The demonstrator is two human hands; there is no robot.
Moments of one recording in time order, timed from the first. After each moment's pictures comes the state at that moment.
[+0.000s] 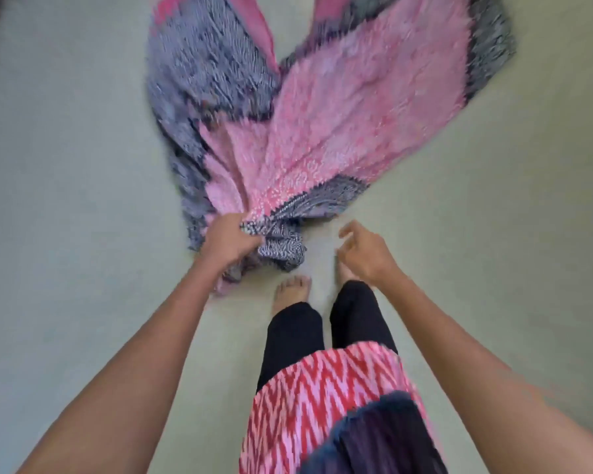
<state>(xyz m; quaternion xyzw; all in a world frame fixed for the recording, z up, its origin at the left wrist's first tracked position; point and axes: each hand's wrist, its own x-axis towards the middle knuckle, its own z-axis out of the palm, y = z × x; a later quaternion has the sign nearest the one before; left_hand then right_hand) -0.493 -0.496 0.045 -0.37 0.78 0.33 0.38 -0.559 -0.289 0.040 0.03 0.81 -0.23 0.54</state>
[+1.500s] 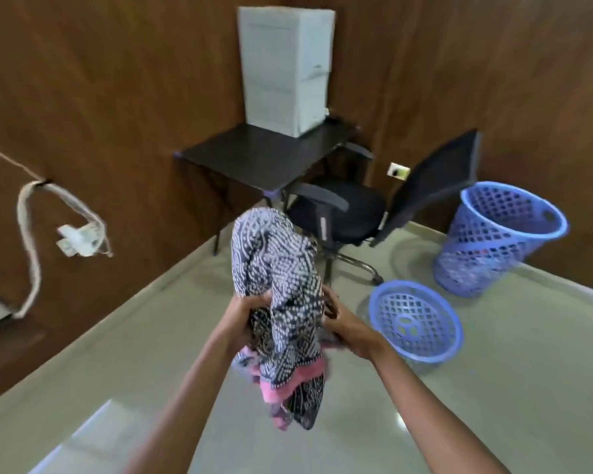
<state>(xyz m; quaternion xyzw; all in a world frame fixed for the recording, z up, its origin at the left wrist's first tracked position) -0.240 0.055 0.658 0.23 0.48 0.56 0.63 -0.040 0.118 0.617 0.38 0.56 -0.71 -0.20</state>
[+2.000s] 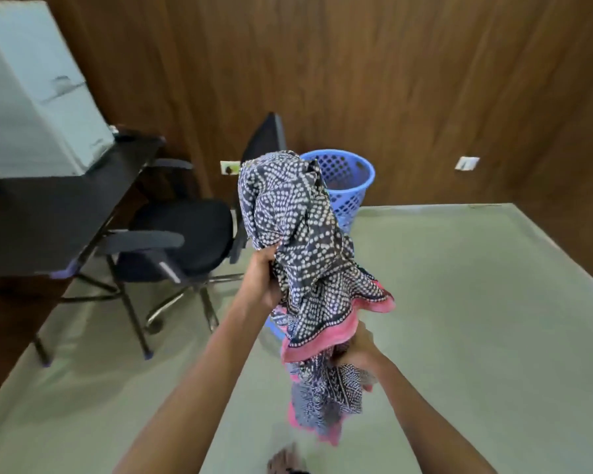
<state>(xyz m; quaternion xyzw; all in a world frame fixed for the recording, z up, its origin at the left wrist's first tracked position) 0.035 0.256 0.719 0.31 0.29 0.42 0.80 0.201 0.172 0.550 0.77 0.46 -0.39 -0.19</state>
